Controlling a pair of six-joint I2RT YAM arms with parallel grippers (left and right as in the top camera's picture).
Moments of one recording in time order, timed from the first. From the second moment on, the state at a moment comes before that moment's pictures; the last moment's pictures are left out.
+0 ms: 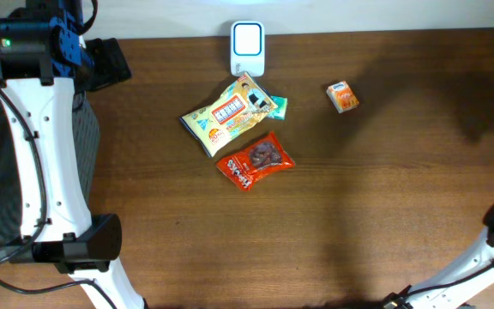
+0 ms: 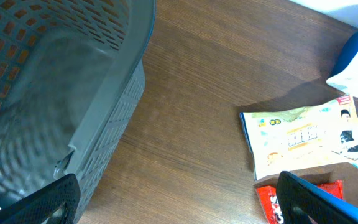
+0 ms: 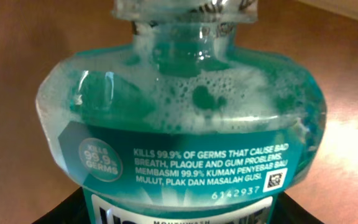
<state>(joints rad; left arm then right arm) 0.01 2.00 2.58 -1.68 -0.18 -0.36 -0.77 2.20 2.07 -1.01 0.11 0.46</state>
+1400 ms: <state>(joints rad) 0.01 2.00 2.58 -1.68 -0.18 -0.36 0.16 2.37 2.15 -0.95 0.18 -0.15</state>
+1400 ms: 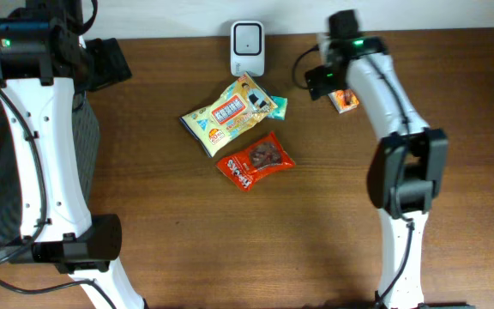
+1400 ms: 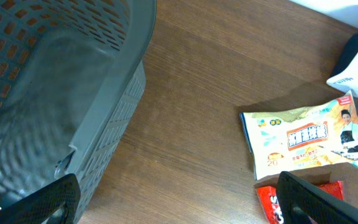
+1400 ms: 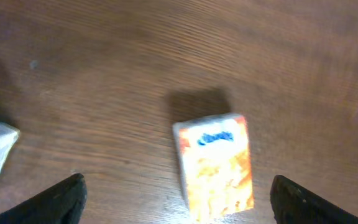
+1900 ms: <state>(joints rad) 0.01 2.00 2.58 -1.68 -0.18 -0.36 0.18 2.49 2.14 -0.96 0.35 -0.16</state>
